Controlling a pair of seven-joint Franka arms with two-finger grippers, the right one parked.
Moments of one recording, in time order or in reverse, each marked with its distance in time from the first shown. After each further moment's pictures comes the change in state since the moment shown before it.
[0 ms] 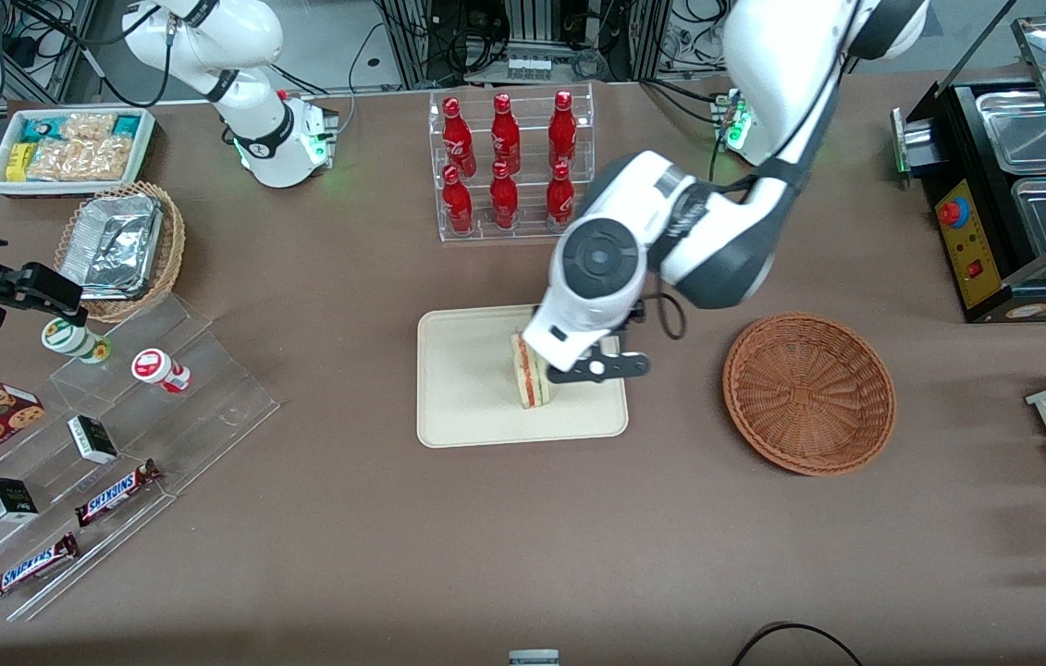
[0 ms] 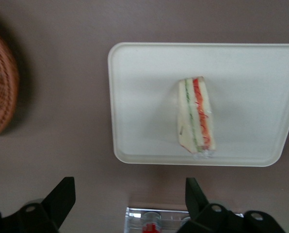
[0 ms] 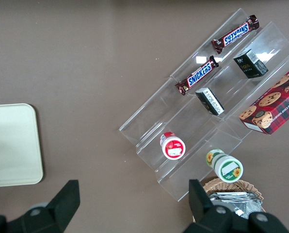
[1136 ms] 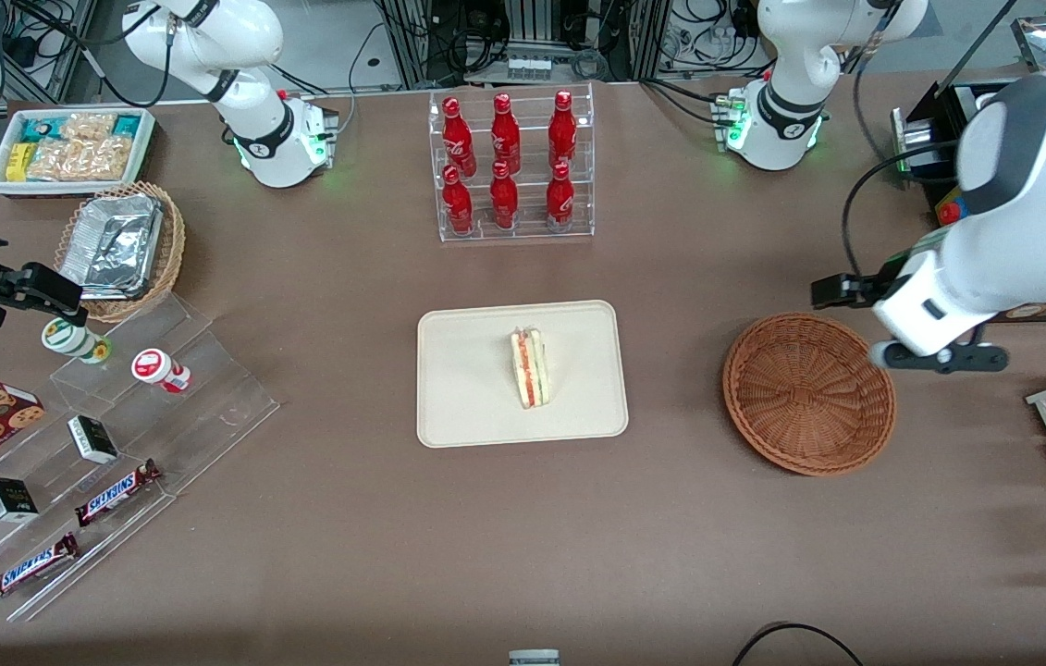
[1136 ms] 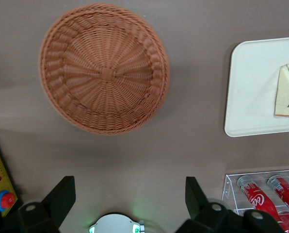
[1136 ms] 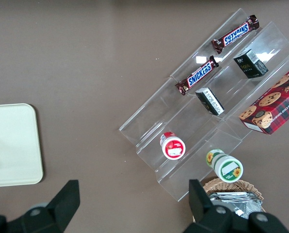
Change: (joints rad) arm 0.480 -0.410 0.008 -0.343 -0.001 -0.119 0.548
